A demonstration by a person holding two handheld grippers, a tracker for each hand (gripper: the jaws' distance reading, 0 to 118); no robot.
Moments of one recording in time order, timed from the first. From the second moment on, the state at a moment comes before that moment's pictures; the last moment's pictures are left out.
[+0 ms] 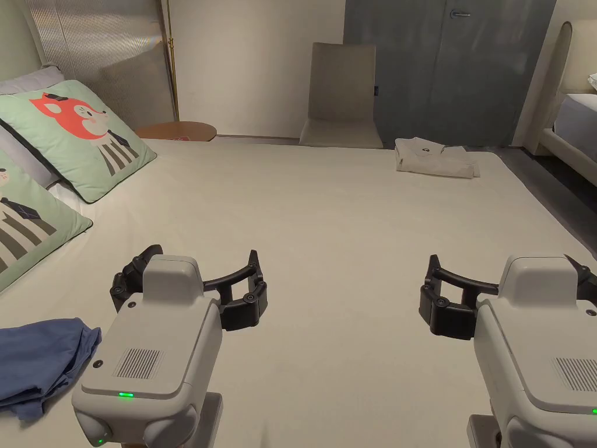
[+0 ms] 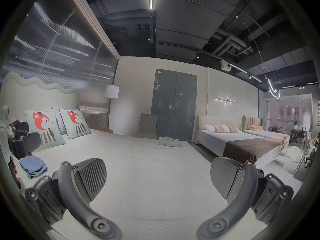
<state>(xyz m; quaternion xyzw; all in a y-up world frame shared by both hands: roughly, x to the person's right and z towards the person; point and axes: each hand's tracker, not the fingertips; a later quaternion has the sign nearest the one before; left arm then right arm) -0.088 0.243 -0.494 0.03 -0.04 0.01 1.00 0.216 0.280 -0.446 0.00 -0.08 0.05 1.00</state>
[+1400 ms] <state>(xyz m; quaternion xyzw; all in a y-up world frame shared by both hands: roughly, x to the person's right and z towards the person) -0.089 0.249 -0.493 0.03 -0.05 0.01 1.00 0.216 0.316 -0.459 -0.21 -0.14 -0.08 0.97</state>
